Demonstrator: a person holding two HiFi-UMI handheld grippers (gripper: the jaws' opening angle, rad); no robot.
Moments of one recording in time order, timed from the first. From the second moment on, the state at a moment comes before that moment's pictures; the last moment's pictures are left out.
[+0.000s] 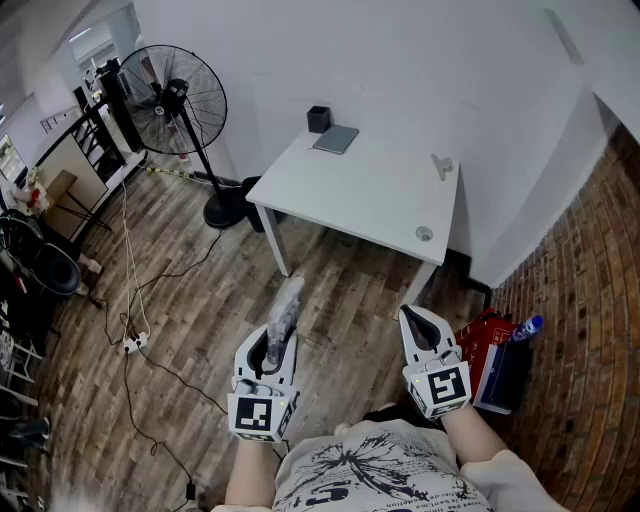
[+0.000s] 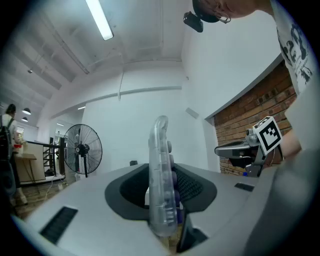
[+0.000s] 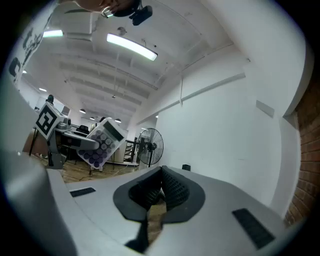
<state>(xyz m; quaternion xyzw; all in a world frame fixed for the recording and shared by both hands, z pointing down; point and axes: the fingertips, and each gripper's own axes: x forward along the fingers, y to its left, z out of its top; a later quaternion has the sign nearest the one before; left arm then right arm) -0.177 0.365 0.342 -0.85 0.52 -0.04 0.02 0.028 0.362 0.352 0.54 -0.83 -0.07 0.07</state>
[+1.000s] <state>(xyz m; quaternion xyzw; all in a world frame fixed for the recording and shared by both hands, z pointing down) -0.191 0.318 0.363 -0.86 0.52 -0.01 -0.01 0.027 0.298 0.387 0.57 -0.82 -0.02 0.09</state>
